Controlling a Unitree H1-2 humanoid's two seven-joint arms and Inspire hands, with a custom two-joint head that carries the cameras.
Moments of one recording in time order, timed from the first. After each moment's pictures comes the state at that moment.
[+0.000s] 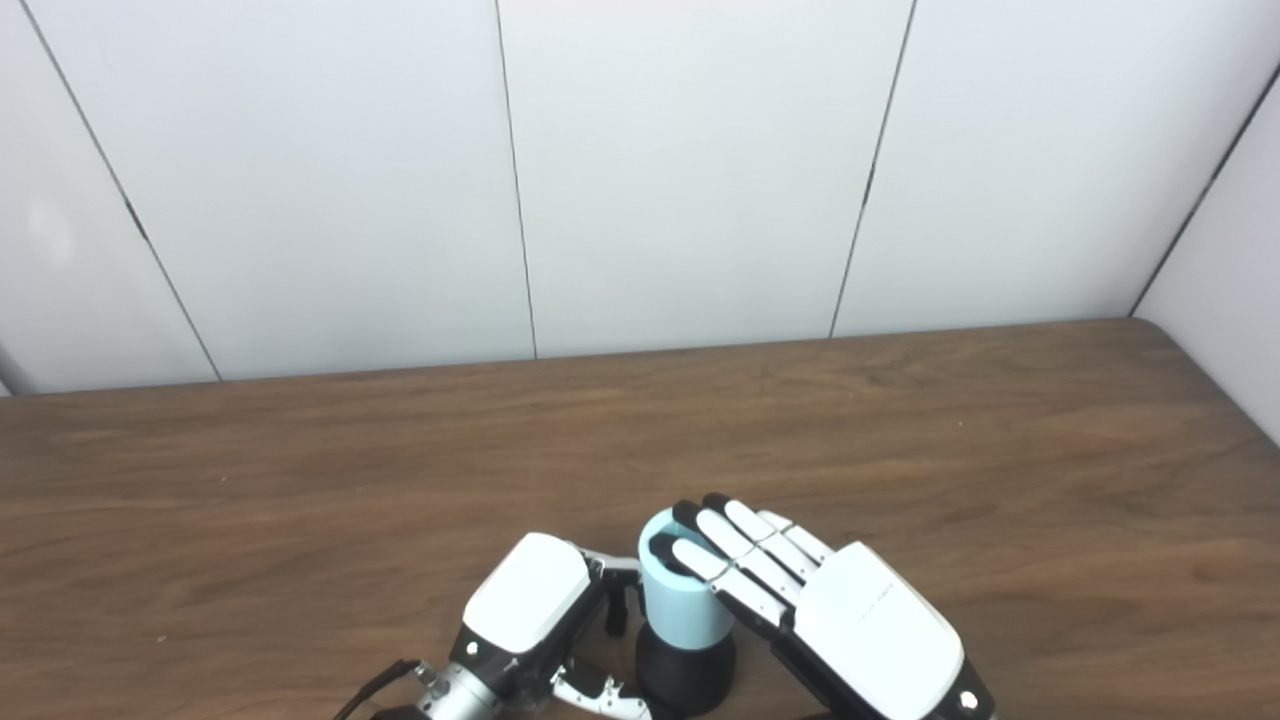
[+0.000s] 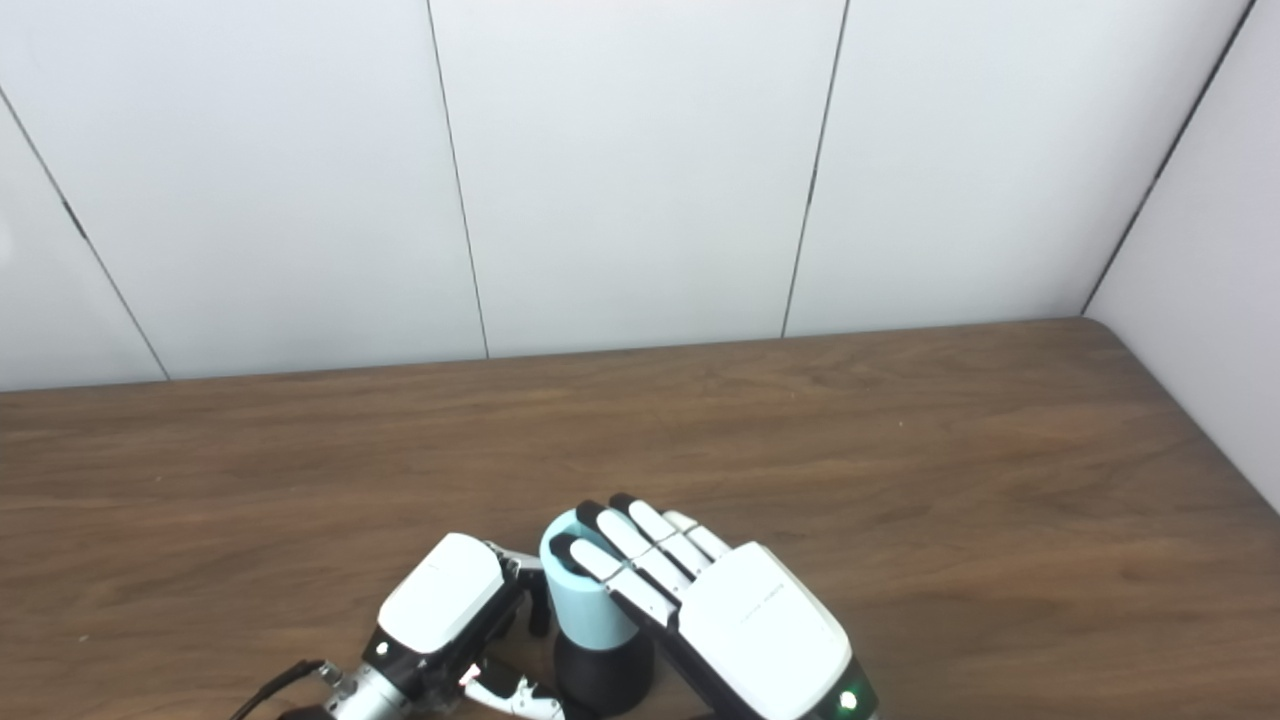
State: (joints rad) left arm -0.24 0.26 -0.51 0.09 0.90 -0.29 0.07; right arm 0.17 -0.36 0.33 -0.71 -1.09 -0.08 0.20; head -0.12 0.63
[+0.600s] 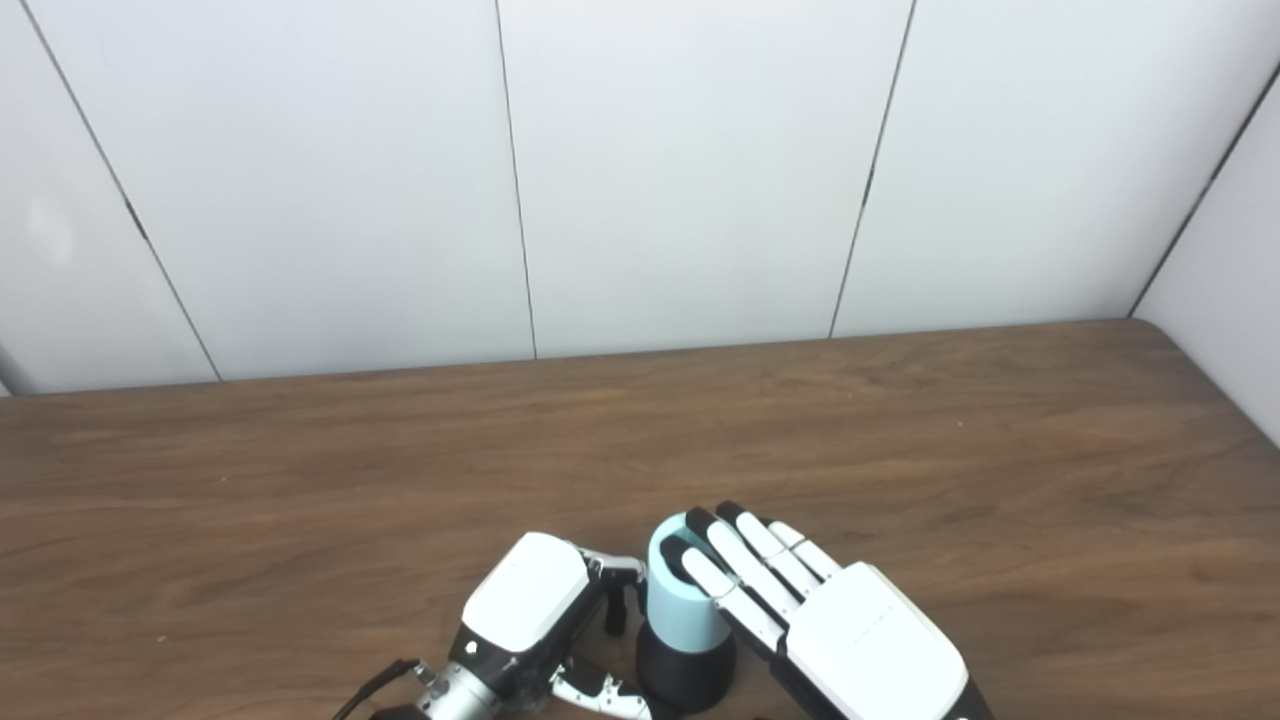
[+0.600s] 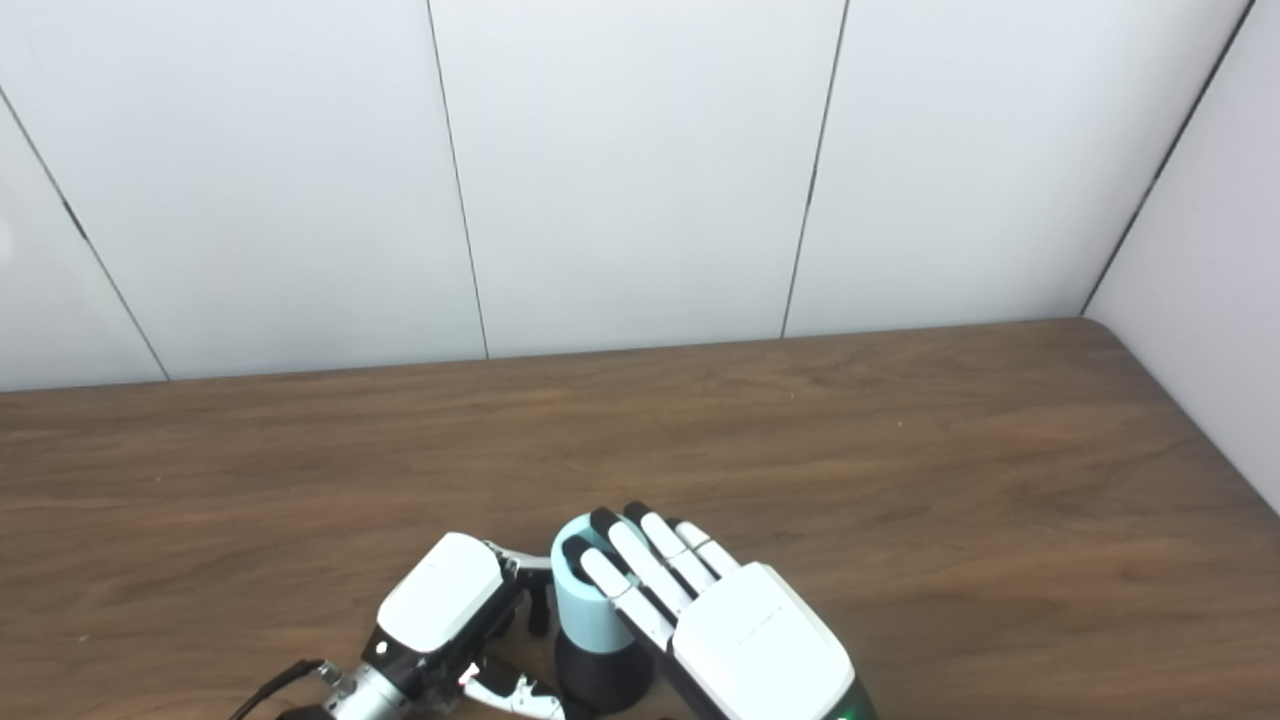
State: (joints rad) left arm -0.24 0.26 -0.51 0.09 0.90 -0.29 0.07; right arm 0.21 -0.34 0.35 -0.73 -1.25 -0.08 0.23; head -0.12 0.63
